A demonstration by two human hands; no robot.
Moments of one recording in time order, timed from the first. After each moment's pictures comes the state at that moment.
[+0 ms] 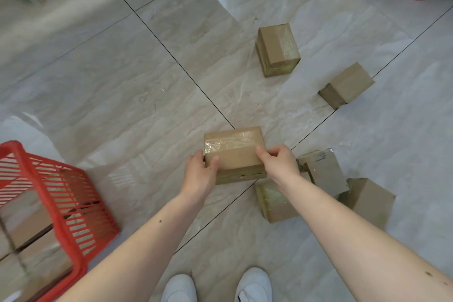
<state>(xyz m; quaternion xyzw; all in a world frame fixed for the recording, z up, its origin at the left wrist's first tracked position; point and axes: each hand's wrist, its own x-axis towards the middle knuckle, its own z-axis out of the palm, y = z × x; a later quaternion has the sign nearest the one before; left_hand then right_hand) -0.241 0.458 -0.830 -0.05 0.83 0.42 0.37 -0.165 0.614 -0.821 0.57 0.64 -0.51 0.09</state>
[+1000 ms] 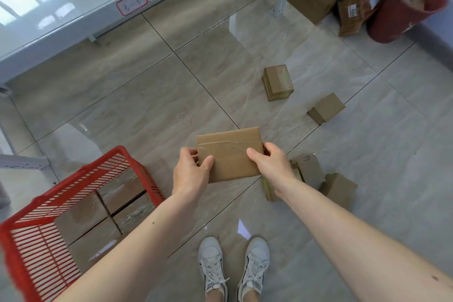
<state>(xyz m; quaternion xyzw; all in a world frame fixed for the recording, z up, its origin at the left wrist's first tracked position) -0.265 0.368 -0.552 -0.09 0.86 0.40 0.31 -0.184 0.525 -0.555 0.49 0.64 -0.58 0.08</state>
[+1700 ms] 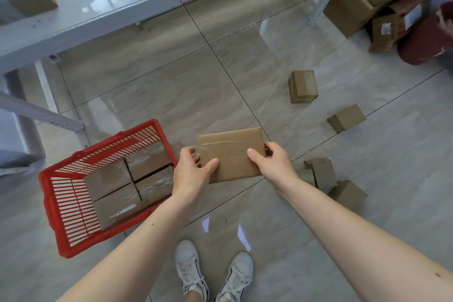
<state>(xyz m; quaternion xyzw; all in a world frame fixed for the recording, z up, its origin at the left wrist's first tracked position) -0.228 0.275 -0.512 -0.16 0.84 0.44 0.28 -0.172 0.449 -0.524 0.43 0.69 -0.57 0.10</state>
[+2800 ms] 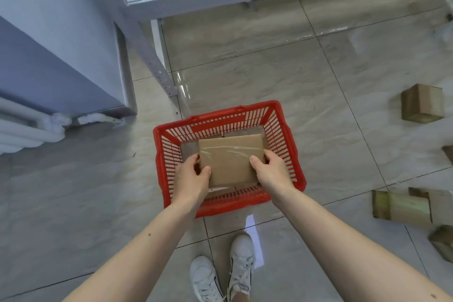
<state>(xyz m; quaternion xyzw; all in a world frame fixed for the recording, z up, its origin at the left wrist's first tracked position) -0.279 -0.097 -0.593 -0.22 0.83 0.45 0.23 -0.271 0.076 -0.607 0.35 0.74 -0.53 0.21</state>
